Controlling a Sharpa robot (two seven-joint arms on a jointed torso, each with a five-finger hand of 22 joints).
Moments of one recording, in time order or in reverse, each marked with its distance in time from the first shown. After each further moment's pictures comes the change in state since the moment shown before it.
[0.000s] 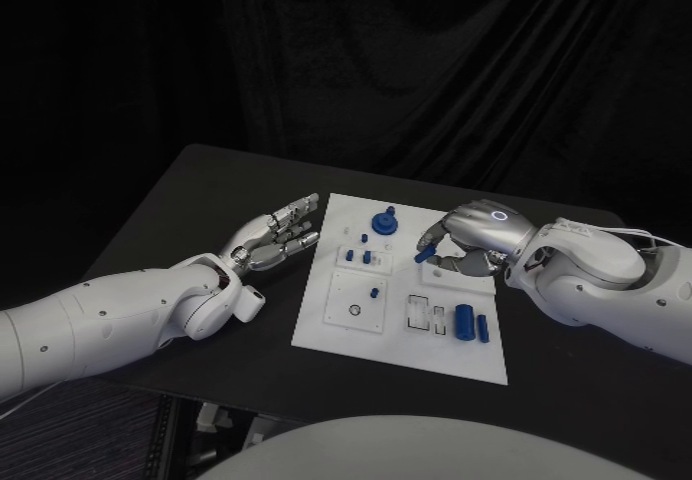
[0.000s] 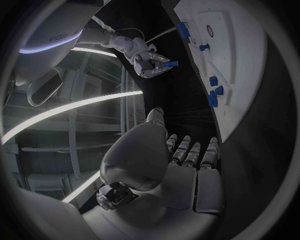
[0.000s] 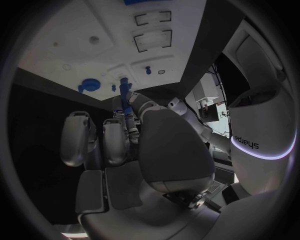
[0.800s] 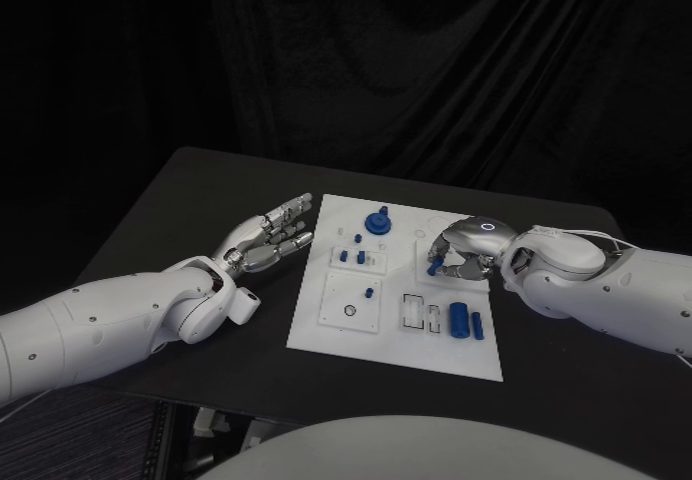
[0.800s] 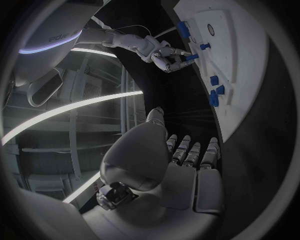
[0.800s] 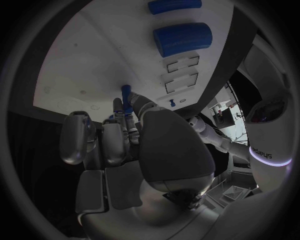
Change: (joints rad) left arm 0.003 0.002 0.000 0.004 -0.001 -0.006 0.000; left_hand 0.000 0.000 0.000 0.000 0.000 -0.007 0.000 0.000 0.000 0.004 -0.004 0.000 0.000 0.000 0.000 0.000 0.000 0.000 0.000 0.000 0.000 0.000; right arm -0.083 0.092 -0.002 -0.267 0.052 0.089 -0.003; right_hand -0.008 0.003 -0.014 0.008 -0.011 -0.022 0.000 -0.016 -0.001 -0.072 0.020 0.016 -0.003 -0.004 0.014 -0.004 -0.026 0.000 -0.011 0.018 -0.015 0.000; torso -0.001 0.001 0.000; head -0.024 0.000
